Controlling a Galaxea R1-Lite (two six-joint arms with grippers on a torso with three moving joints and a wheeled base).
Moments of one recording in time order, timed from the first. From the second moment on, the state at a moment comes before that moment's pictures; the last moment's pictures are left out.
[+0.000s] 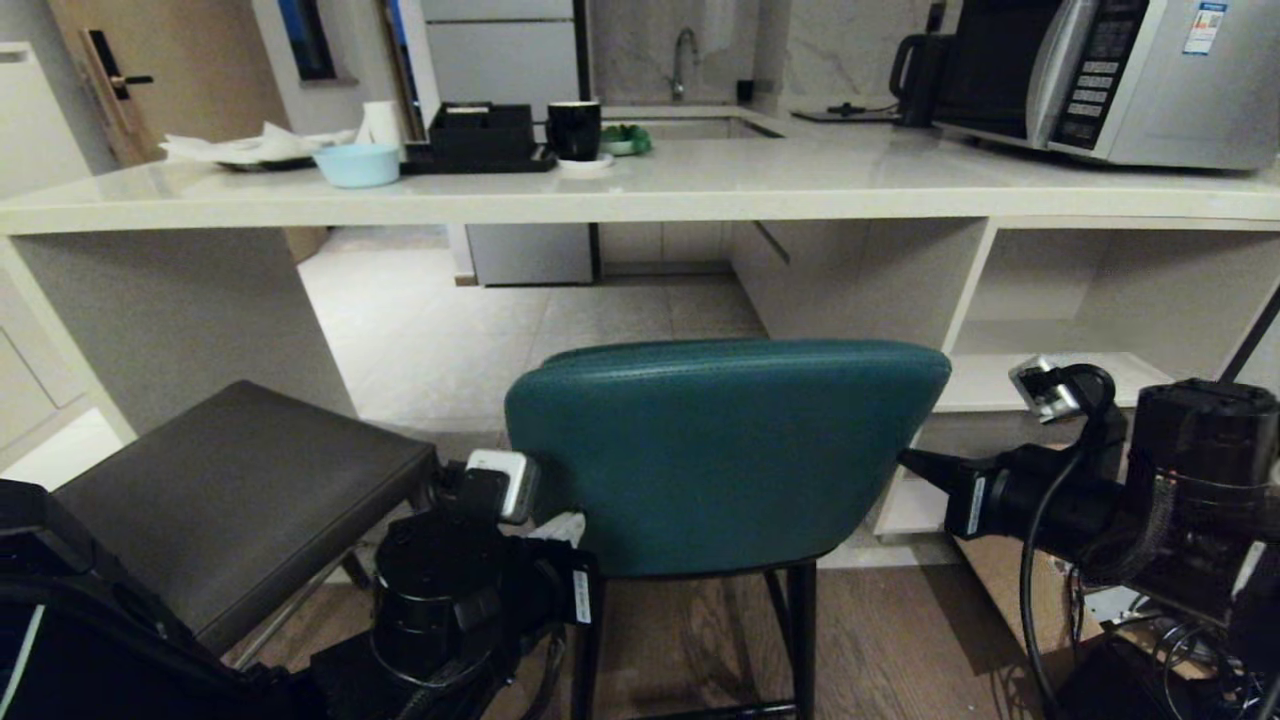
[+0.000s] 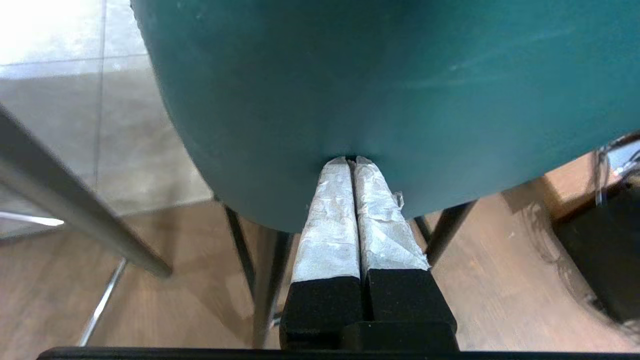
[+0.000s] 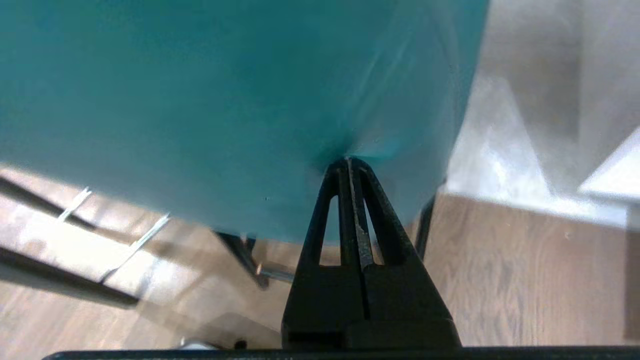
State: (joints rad) left arm -0.77 1.89 -0.44 -1.21 0.46 -0.25; right arm 0.27 1.63 -0.48 -0.87 0.22 0.13
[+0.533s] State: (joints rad) left arm -0.66 1.93 -0.48 -1.21 0.45 -0.25; right arm 0.27 1.63 -0.43 -0.88 0.22 0.13
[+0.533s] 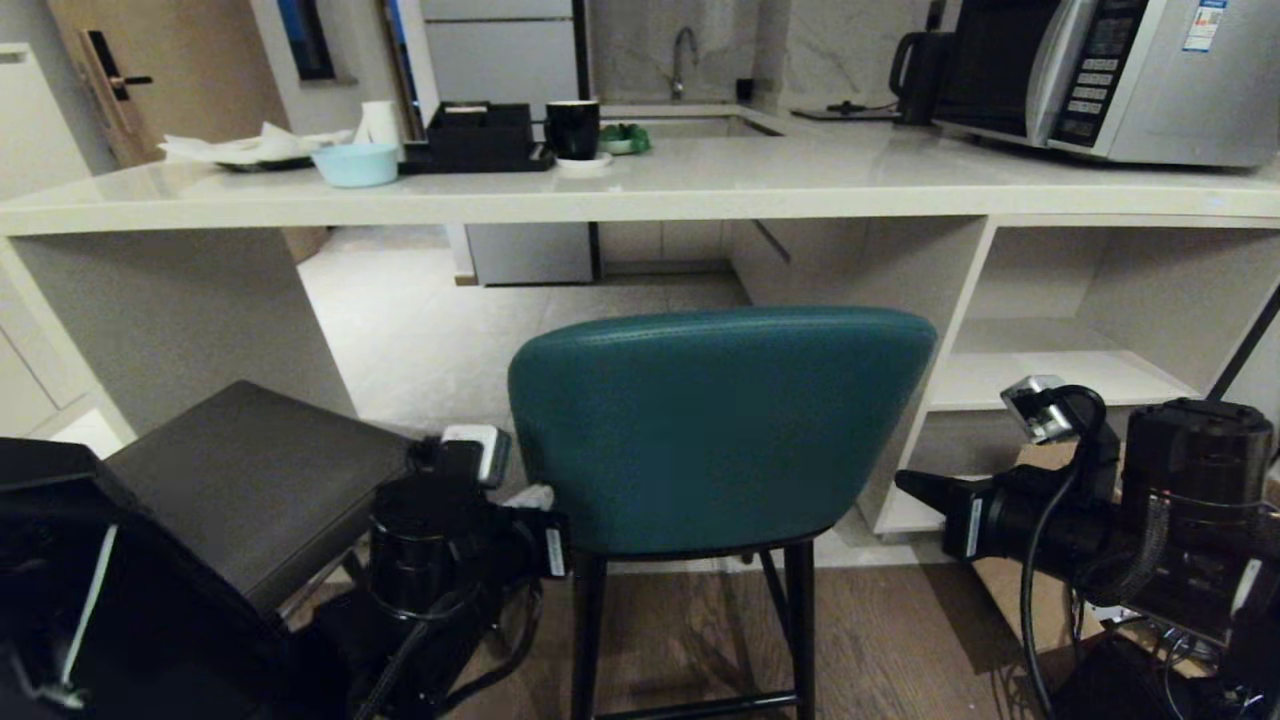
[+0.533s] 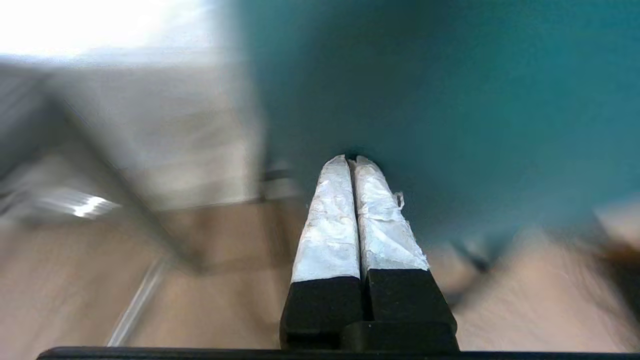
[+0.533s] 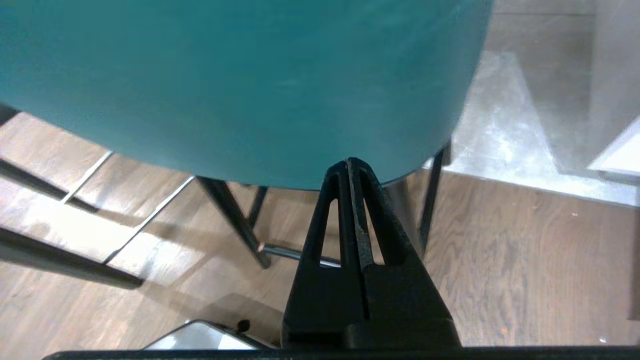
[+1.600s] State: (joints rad) left arm -0.58 1.84 -0.39 -1.21 0.51 -0.23; right arm 0.05 1.78 -0.65 -0.88 0.31 0.13
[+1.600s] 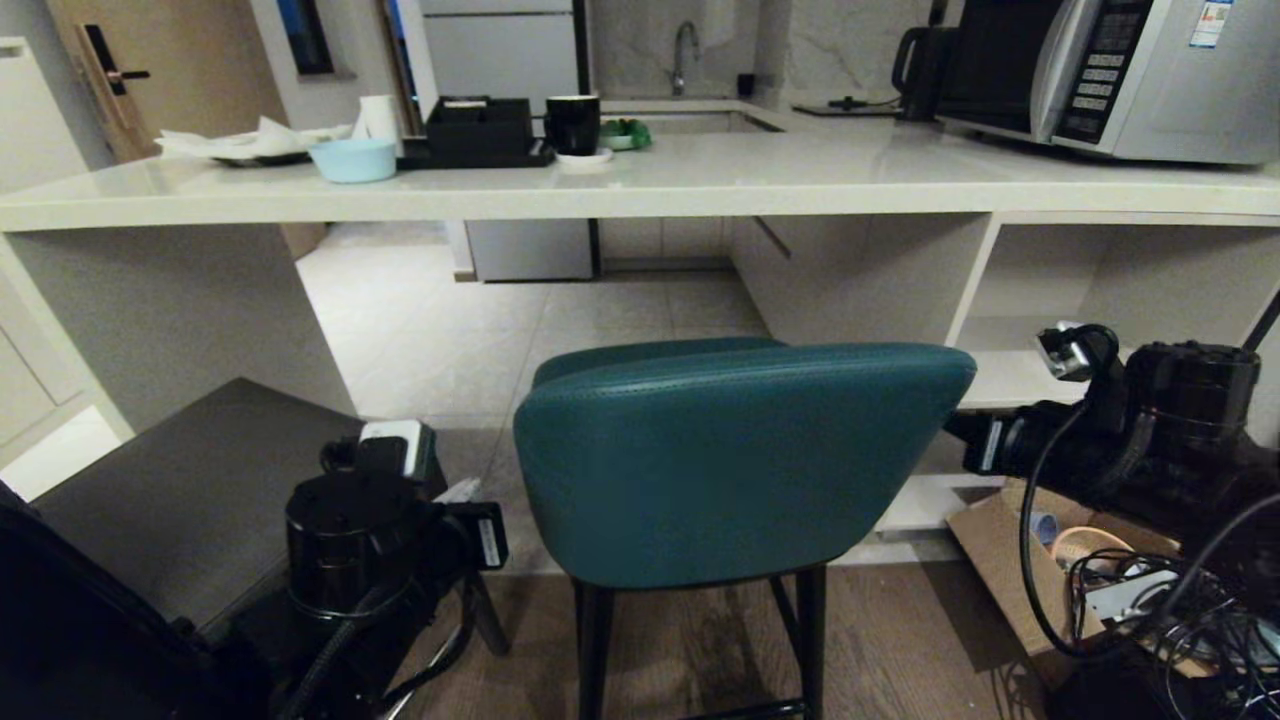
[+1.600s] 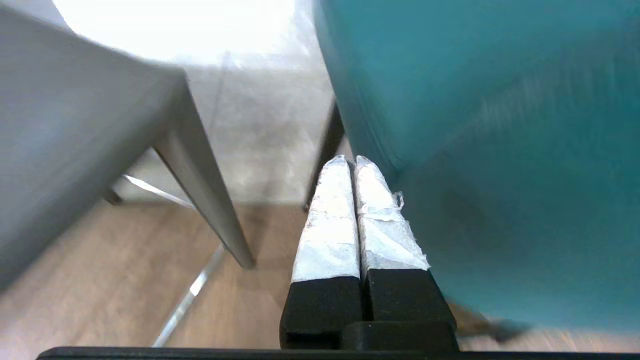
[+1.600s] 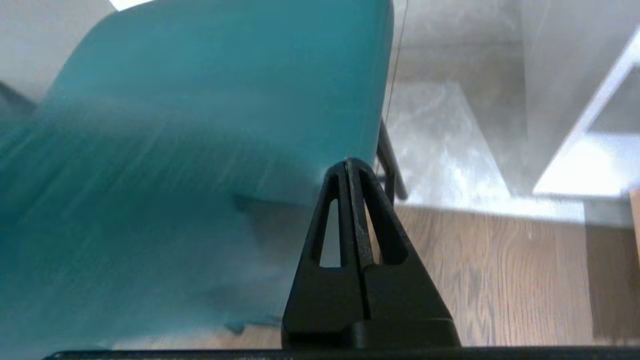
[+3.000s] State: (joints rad) left arm -0.58 2.11 -0.83 -1.10 0.53 -0.11; right arm 0.08 2.05 -0.94 -0.87 0.31 0.09
